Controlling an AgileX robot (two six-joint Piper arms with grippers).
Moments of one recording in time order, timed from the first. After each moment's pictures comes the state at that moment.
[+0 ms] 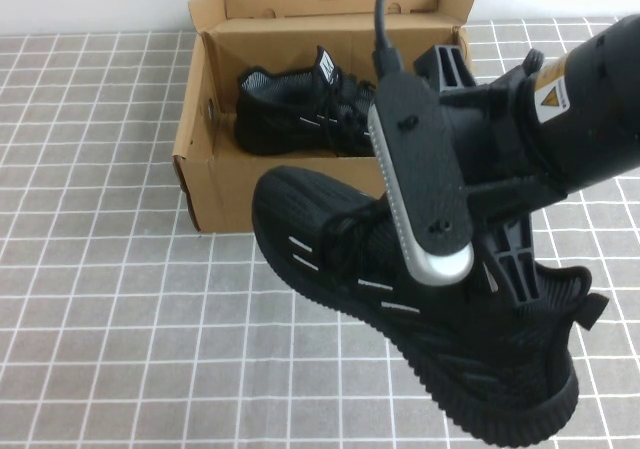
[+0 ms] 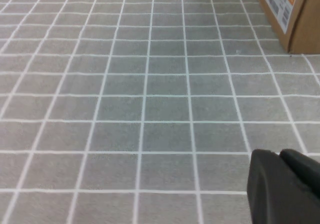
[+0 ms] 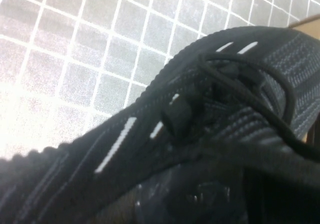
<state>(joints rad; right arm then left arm) 0.75 1.40 -1.43 0.26 1.01 -1.21 -0.05 -0.01 0.03 0.05 0.39 0.01</state>
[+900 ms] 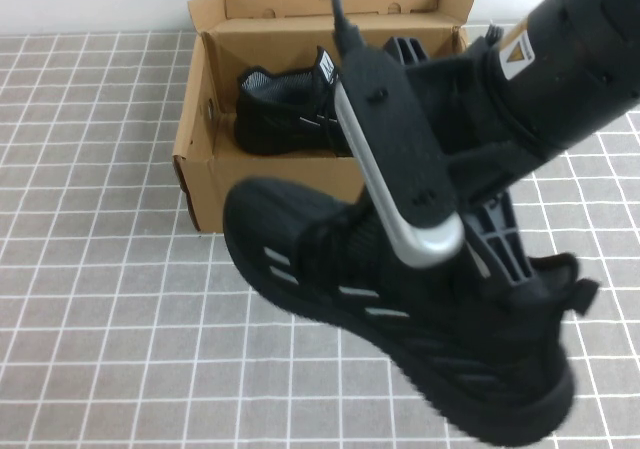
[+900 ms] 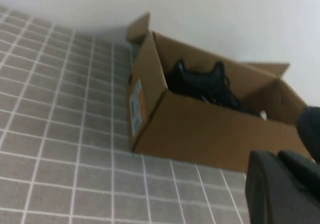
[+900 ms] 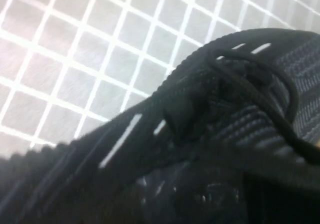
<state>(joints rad) 0.74 1.50 -1.60 0.35 1.20 -1.30 -0.14 0.11 -0.30 -0.33 0.40 -0.06</state>
